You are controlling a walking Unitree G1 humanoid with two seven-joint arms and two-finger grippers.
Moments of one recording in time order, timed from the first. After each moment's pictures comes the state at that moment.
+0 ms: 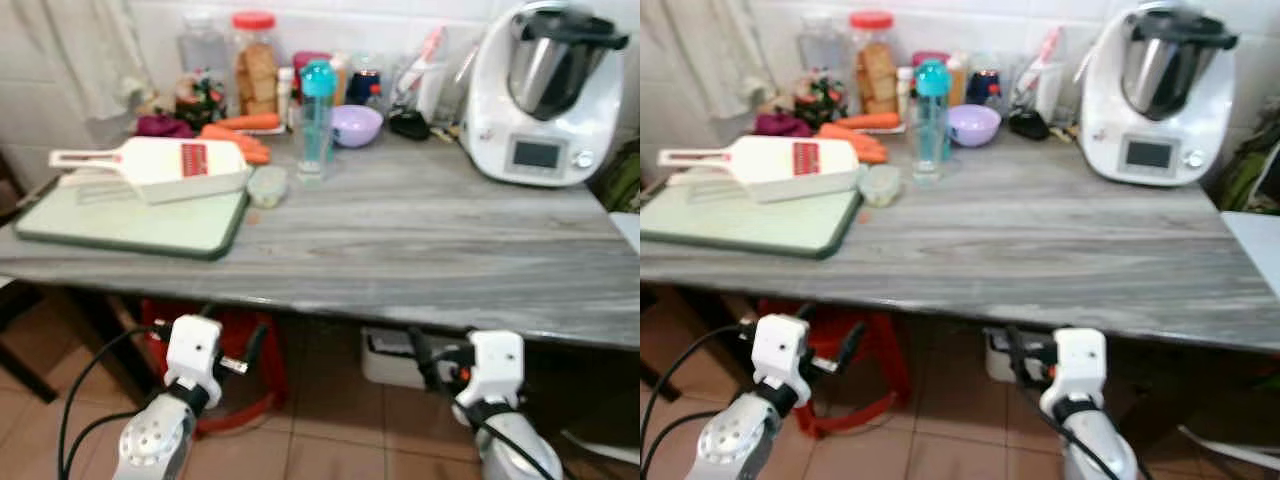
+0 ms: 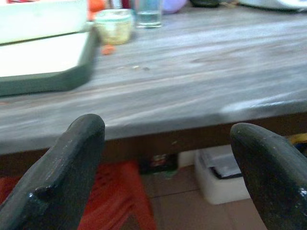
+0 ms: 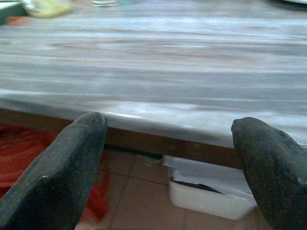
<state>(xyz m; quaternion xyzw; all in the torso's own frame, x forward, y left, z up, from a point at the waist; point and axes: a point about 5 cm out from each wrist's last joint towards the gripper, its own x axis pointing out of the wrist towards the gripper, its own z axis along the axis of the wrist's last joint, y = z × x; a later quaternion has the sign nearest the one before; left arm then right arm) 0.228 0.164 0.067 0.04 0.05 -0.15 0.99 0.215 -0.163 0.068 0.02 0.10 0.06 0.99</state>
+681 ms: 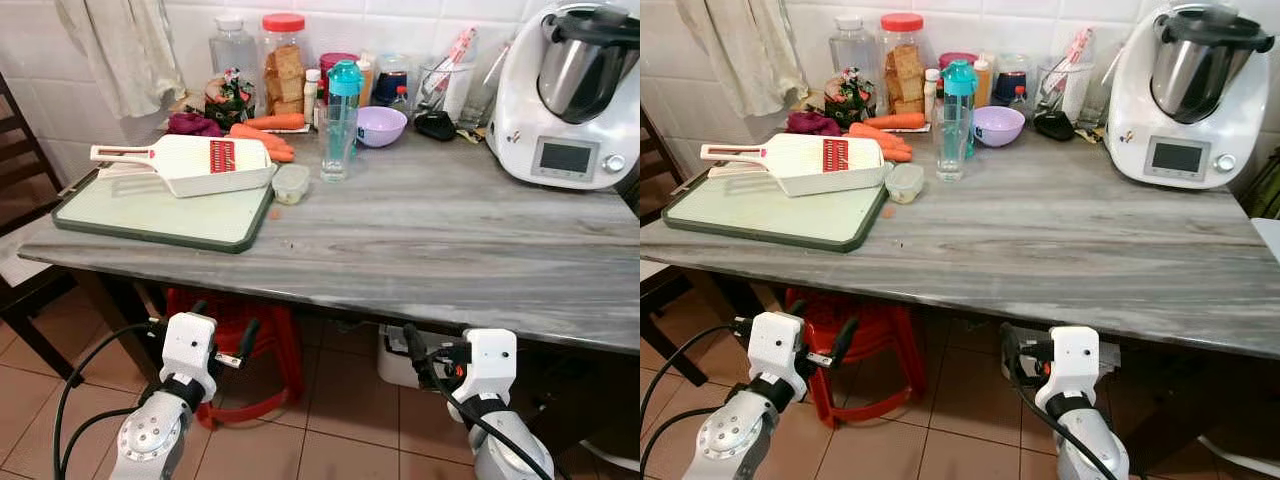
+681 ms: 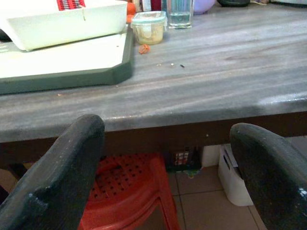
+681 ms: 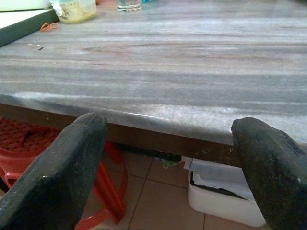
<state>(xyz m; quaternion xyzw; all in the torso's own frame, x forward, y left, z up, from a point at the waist) 0.235 0.168 0.068 0.05 0.04 -0.13 0.99 0.218 -0.160 0.070 0.03 0.09 0.05 0.99</state>
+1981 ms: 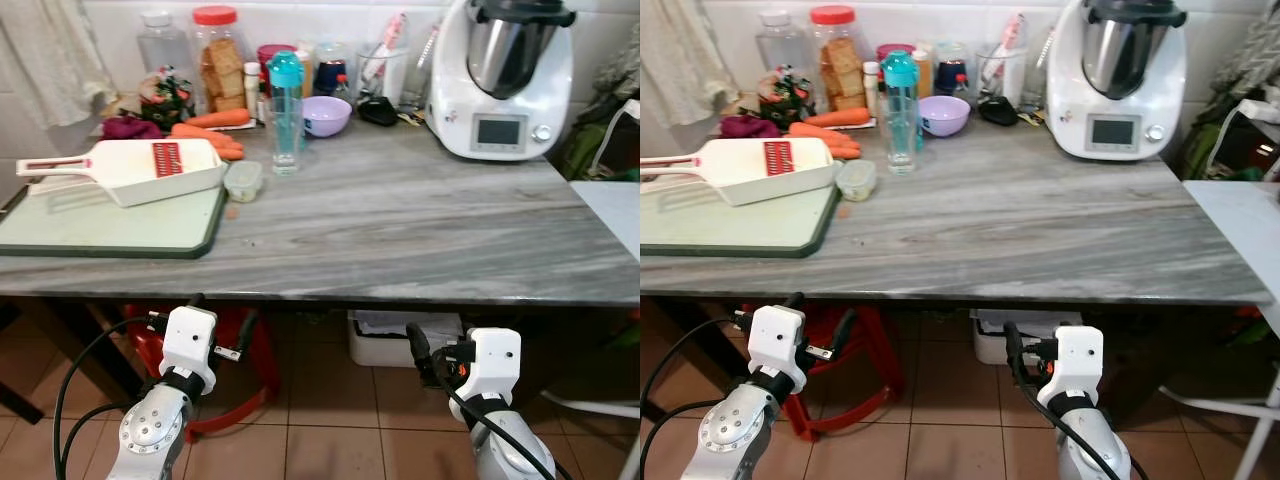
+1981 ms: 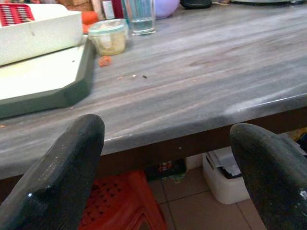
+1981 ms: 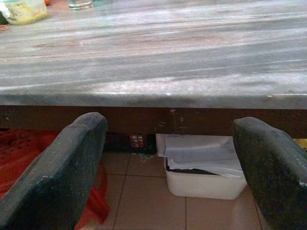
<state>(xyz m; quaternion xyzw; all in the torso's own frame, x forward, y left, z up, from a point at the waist) 0.240 0.170 0.070 0.07 0.03 -0.12 0.99 0.218 -0.162 0.070 0.04 0.09 0.04 0.99</state>
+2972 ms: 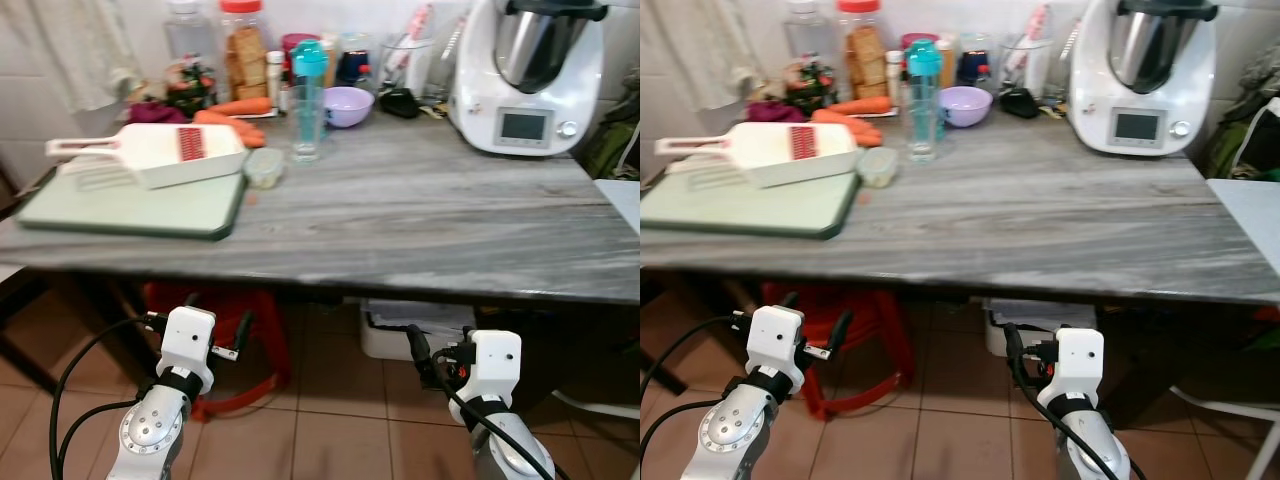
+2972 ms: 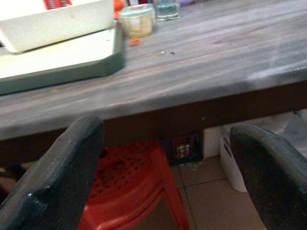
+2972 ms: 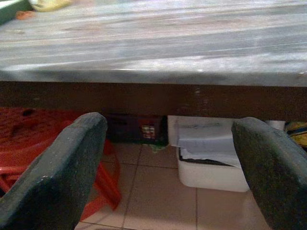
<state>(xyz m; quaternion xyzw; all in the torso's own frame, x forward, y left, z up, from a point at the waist) 0.240 0.173 0.070 0.08 0.04 -0.10 0.99 0.217 -0.161 0.068 0.05 0.10 0.04 0.99</state>
